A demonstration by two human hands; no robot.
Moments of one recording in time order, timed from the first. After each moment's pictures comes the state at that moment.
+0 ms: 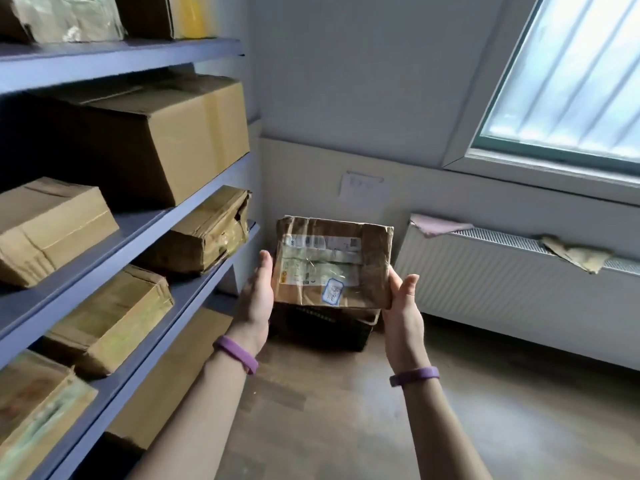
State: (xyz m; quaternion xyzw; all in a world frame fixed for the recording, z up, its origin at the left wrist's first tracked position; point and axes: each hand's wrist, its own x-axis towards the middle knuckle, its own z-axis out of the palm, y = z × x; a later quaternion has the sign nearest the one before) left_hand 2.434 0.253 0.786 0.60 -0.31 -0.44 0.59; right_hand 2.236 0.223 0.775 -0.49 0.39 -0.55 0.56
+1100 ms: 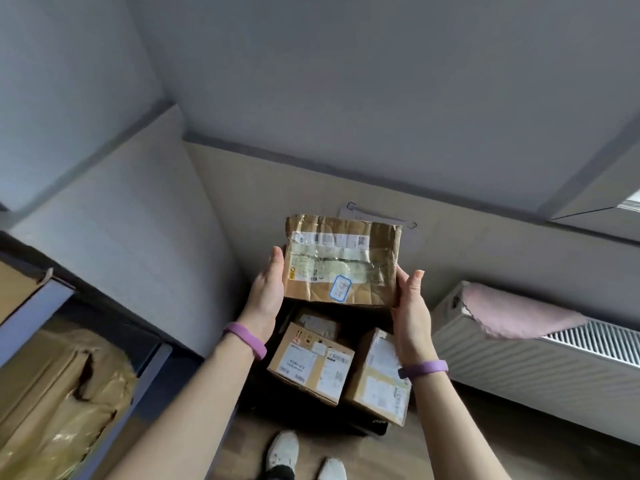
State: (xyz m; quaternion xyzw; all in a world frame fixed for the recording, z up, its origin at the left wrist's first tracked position) left_hand 2.465 -0.423 0.665 0.65 -0.28 -0.49 0.51; right_hand 2.259 -0.445 0.664 -0.42 0.57 -0.42 0.57
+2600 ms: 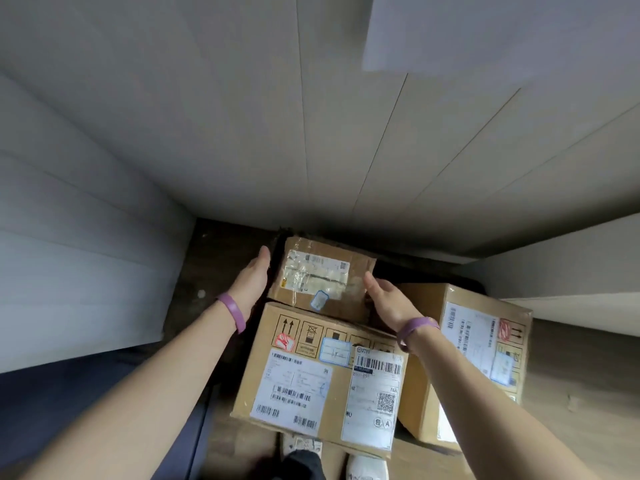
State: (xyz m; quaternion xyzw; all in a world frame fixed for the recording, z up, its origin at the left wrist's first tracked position) left_hand 2.563 -0.593 0.120 0.76 -0.14 -0.61 0.19; right_hand 2.305 -0.583 0.179 -0.41 0.70 -0.01 0.58
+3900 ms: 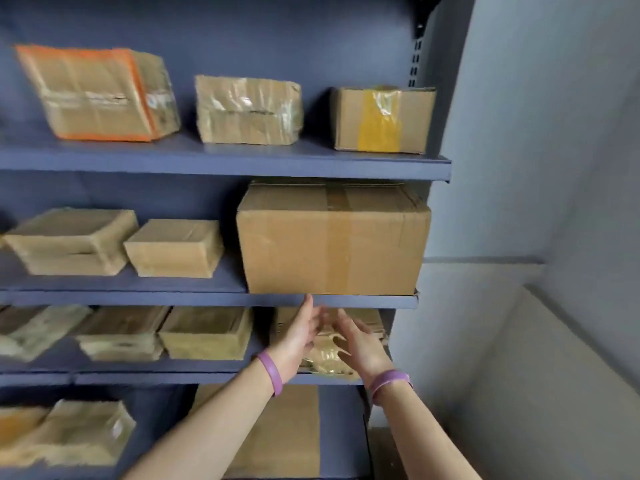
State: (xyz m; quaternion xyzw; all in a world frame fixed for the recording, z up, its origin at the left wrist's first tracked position) left_hand 2.522 -0.092 0.807 0.67 0.05 -0.19 0.72; right_hand 2.499 -0.221 0.797 -0.71 0.12 0.10 0.68
